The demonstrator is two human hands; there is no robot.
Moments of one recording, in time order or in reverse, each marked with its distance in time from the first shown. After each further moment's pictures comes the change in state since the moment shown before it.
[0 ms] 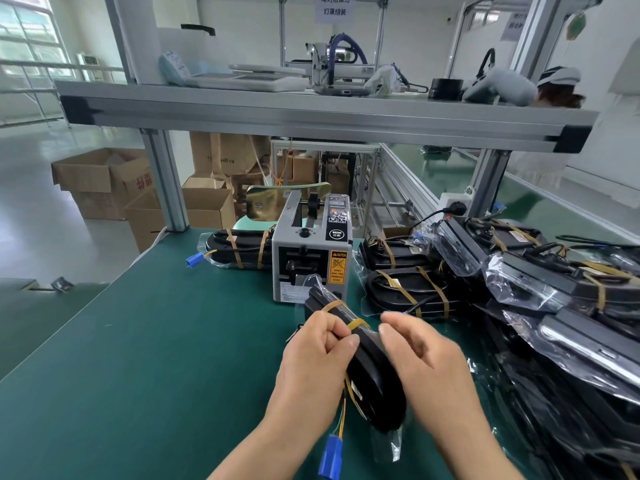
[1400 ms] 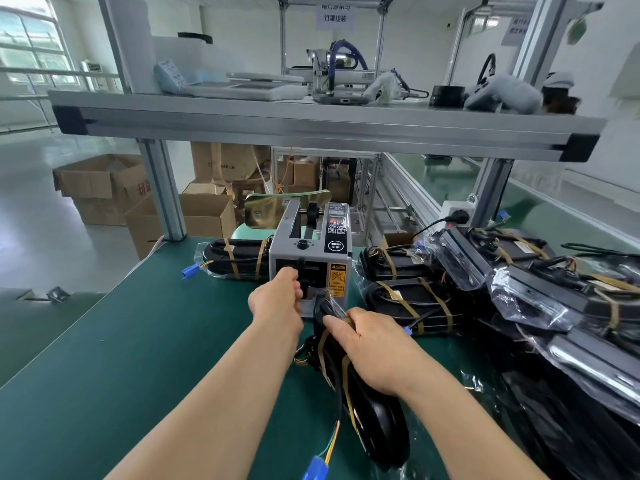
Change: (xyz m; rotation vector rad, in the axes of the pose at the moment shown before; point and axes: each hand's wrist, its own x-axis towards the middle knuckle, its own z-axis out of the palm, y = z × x) left_hand 0.135 0.003 -0.011 -0.834 0.450 -0.571; right_hand 0.064 -0.030 0.034 -0.584 -0.433 -0.020
